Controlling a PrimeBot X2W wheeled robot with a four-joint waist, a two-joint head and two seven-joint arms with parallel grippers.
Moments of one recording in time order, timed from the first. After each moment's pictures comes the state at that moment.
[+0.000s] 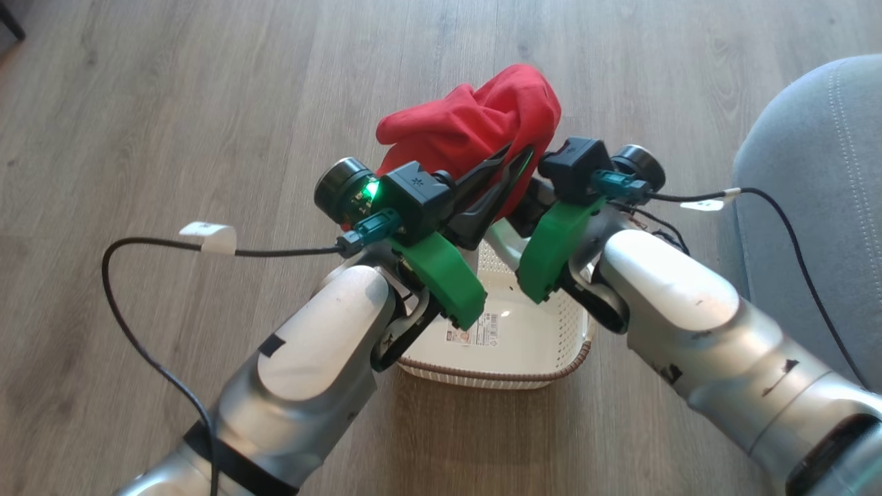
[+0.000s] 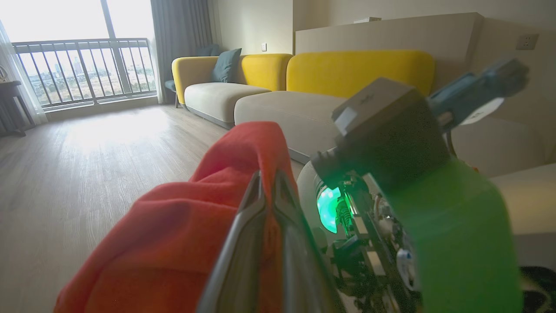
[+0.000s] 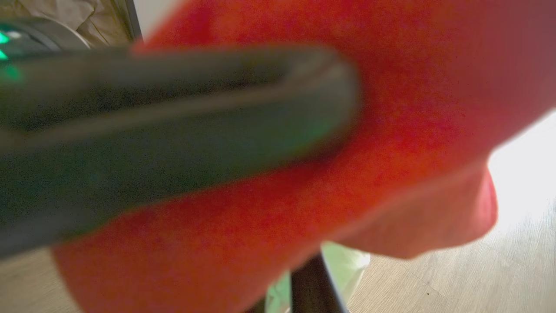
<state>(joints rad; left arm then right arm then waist) -0.70 0.04 -0.75 0.39 -0.45 -0.09 -0.25 -0.87 -0.17 0.94 0.73 0.63 0.13 -0.25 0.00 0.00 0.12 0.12</state>
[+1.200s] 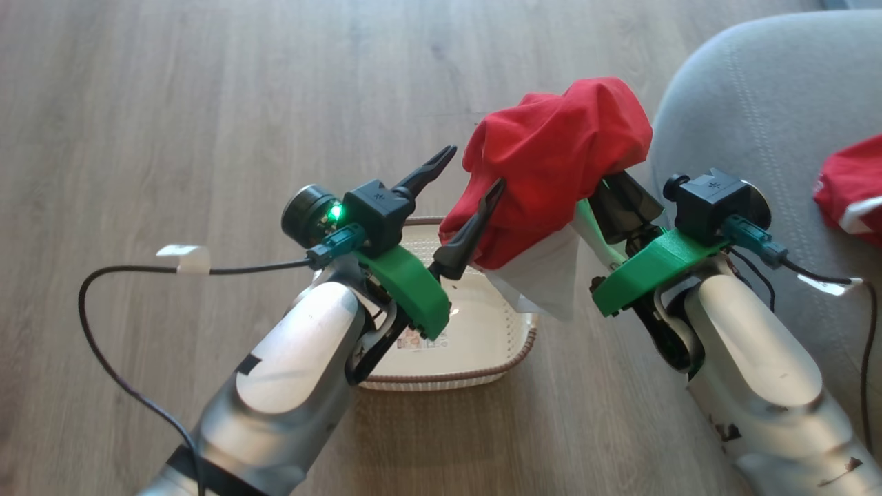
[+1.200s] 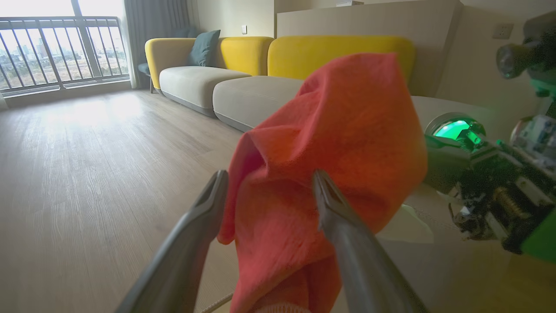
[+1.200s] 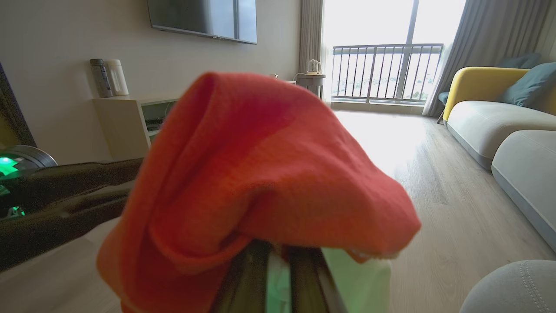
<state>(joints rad) -0.64 0.05 -0.67 0.44 -0.41 -0.10 -0.25 -0.52 -0.20 0.43 0.38 0.37 0.13 -0.25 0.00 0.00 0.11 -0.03</state>
